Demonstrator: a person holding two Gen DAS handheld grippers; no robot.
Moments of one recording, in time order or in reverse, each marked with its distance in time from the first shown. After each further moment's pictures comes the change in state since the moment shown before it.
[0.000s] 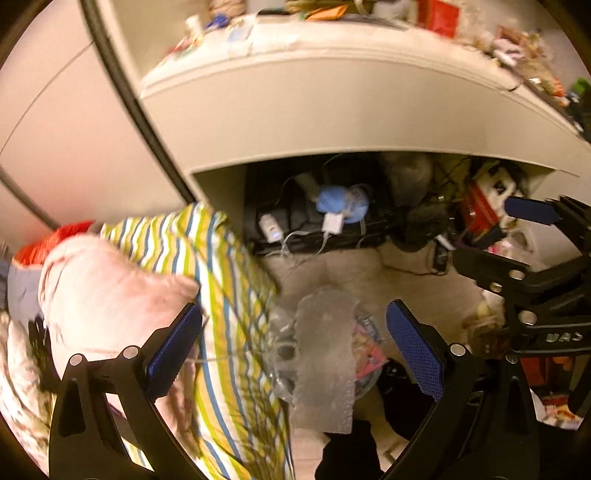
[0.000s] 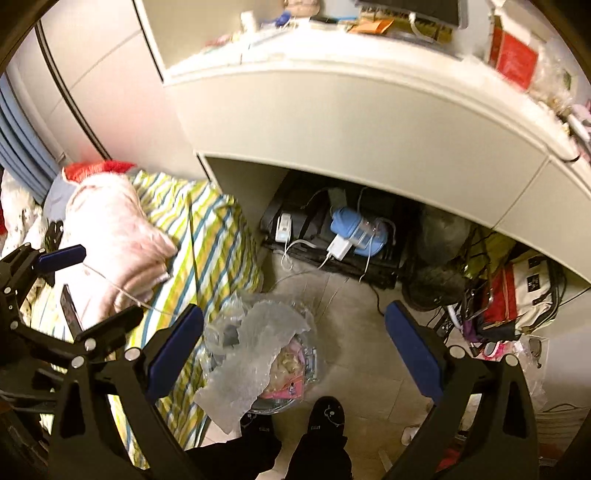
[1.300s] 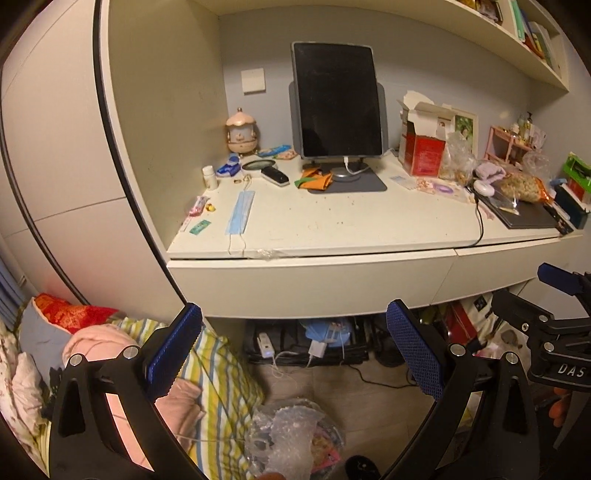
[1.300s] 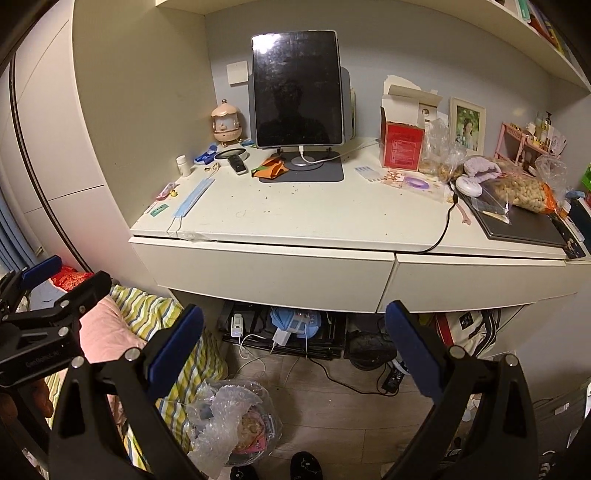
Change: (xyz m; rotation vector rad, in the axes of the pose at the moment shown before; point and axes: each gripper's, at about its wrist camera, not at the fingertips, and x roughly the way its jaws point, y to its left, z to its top) left arm -0.149 -0.055 0.114 -0.101 -0.373 0.062; right arm -0.179 -0.089 0.051 0.145 -0.319 -0.137
